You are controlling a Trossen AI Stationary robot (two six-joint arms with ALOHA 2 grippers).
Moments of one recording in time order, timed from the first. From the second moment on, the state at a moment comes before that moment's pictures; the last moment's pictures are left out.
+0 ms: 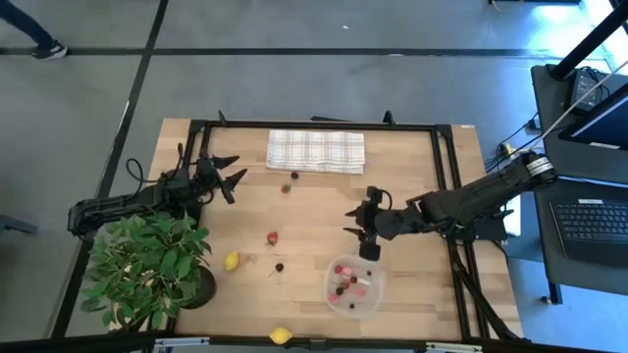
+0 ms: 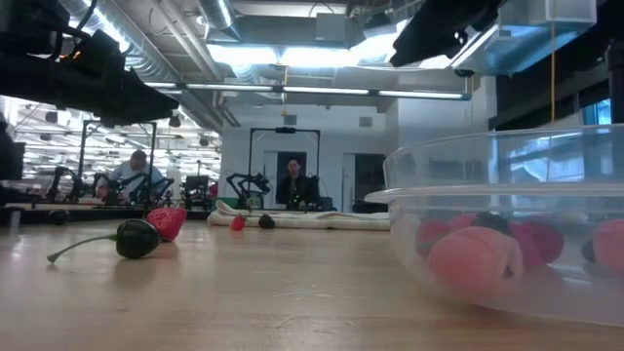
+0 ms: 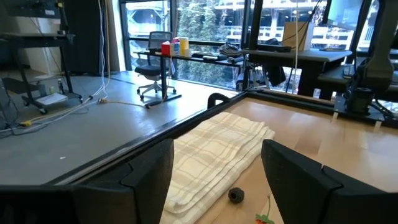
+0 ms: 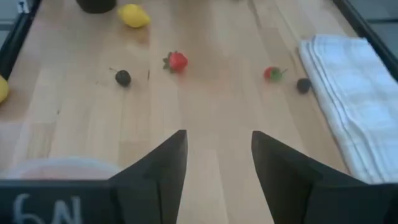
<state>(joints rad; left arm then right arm) 0.26 0.07 0.02 0.04 -0.37 -0.06 0.35 1.35 0.99 -0.35 0.42 0.26</state>
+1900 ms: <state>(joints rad) 0.25 0.07 0.03 0.15 -0.04 -0.02 0.18 0.93 0.01 0.79 0.42 0.14</state>
